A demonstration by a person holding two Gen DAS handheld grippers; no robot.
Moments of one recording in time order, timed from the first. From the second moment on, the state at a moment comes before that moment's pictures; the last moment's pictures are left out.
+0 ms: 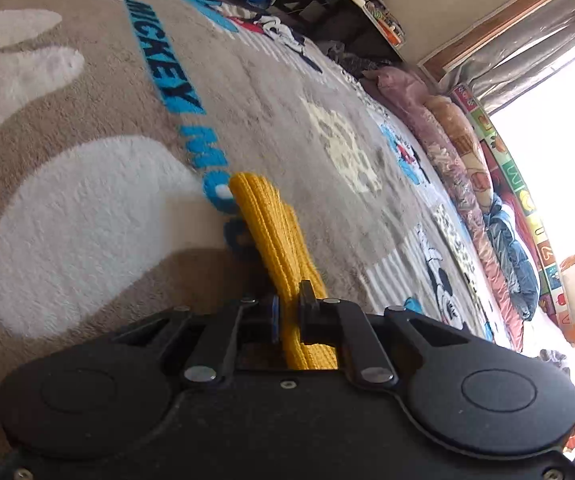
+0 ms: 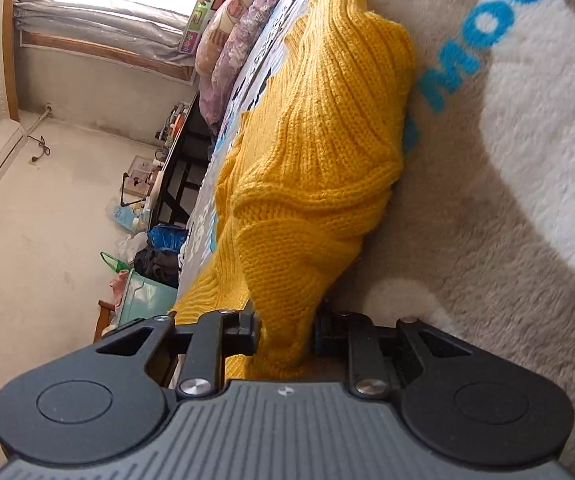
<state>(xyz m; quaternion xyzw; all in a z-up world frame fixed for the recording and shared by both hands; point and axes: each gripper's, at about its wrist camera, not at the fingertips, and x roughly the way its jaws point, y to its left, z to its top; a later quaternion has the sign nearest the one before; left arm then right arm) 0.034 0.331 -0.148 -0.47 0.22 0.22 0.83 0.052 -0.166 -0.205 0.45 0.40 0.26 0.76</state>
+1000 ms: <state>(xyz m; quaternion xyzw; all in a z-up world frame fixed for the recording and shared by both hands) 0.181 0.204 -0.096 -0.41 0.29 -0.05 0.87 0.044 -0.207 -0.089 0.15 0.30 0.19 0.92</state>
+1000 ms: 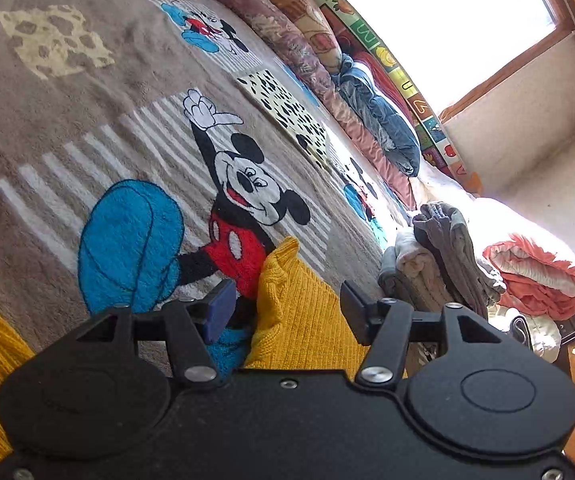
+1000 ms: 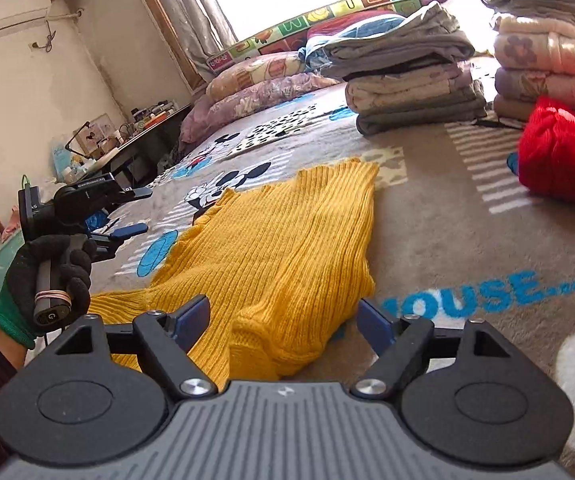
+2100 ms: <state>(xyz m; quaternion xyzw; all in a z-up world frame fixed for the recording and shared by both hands) 0.174 0.209 -0.103 -0.41 0.28 -0.04 0.87 0.173 -0.221 -0.058 0.15 0.31 0.13 0.93</state>
